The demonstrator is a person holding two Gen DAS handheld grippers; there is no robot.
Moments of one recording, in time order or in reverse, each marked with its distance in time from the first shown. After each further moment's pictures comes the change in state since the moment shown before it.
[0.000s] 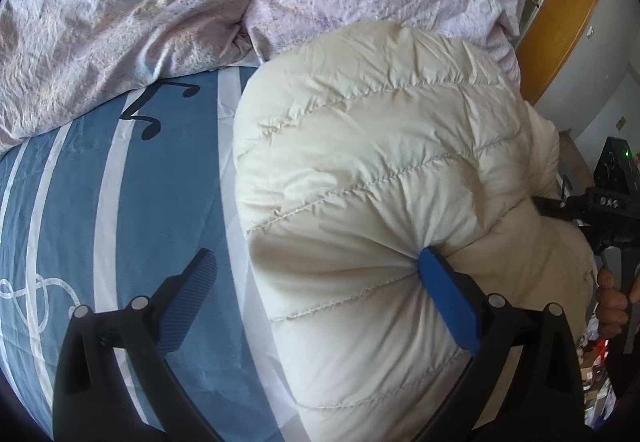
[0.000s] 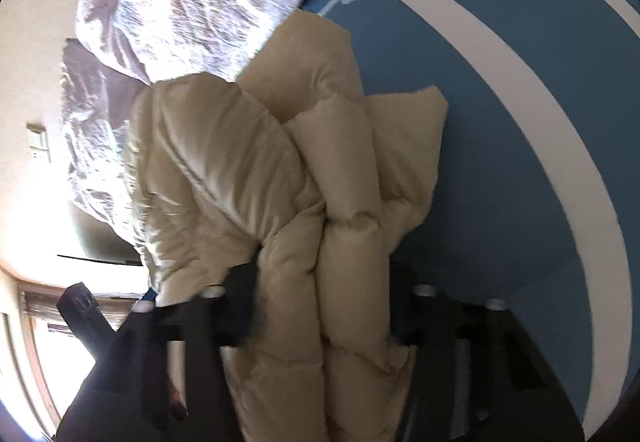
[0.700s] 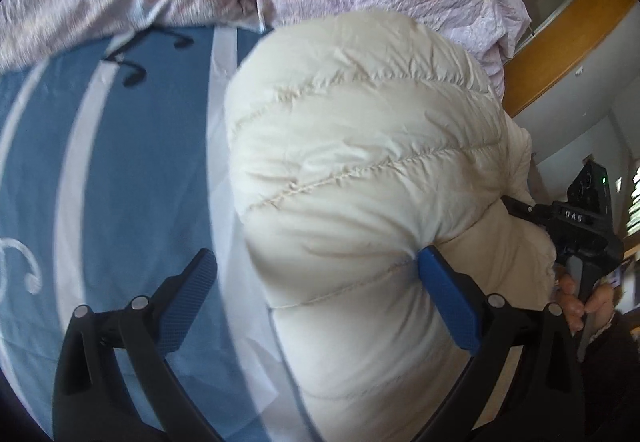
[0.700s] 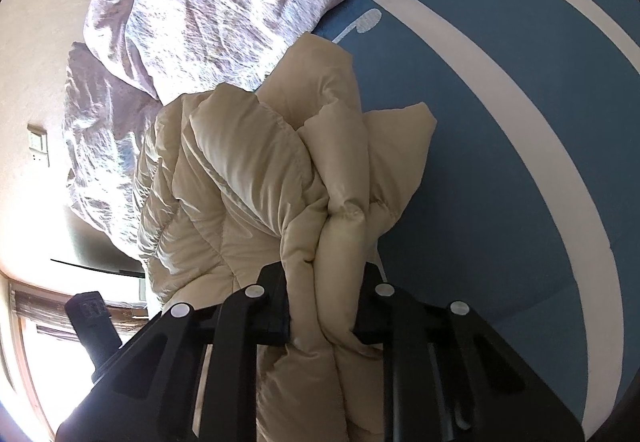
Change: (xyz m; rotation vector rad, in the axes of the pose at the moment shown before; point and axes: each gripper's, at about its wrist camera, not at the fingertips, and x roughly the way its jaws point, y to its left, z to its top) left arm 0.015 0.027 -0.006 -0.163 0.100 -0.203; right arm -0.008 0.010 0.007 -0.018 -0.058 -0.023
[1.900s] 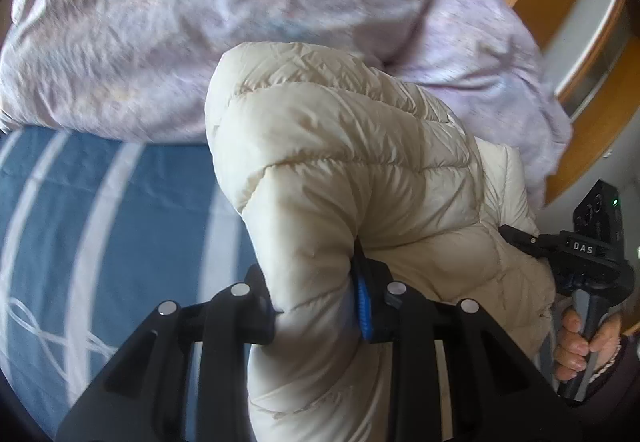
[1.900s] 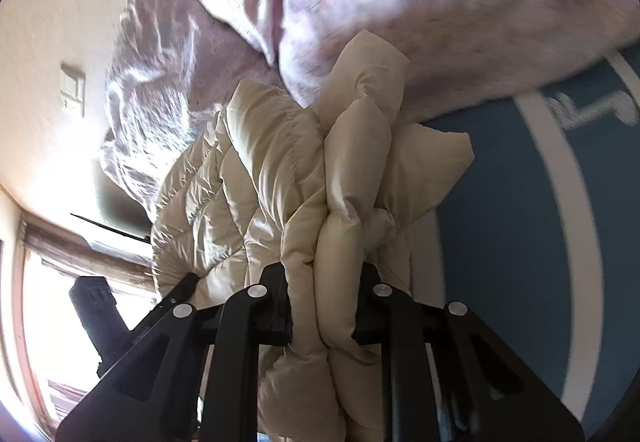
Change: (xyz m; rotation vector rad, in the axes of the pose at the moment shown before) left arm -0.079 0.091 0.065 -0.110 -0.293 0.155; right arm 0.091 0.160 0.035 -0.256 0.074 0.130
